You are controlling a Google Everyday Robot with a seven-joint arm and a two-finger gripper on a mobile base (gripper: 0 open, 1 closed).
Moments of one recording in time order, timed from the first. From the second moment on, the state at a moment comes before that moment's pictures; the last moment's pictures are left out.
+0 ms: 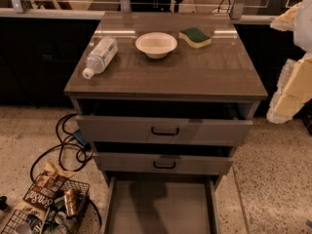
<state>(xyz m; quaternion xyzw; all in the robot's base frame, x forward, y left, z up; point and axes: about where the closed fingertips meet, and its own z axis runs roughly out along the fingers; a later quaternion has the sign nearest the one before) 0.436 -0.207 1.007 -0.60 0.77 -0.07 0.20</state>
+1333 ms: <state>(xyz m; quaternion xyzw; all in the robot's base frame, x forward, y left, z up) 0.360 -0.174 0.903 -0.57 0.80 -0.07 0.18</state>
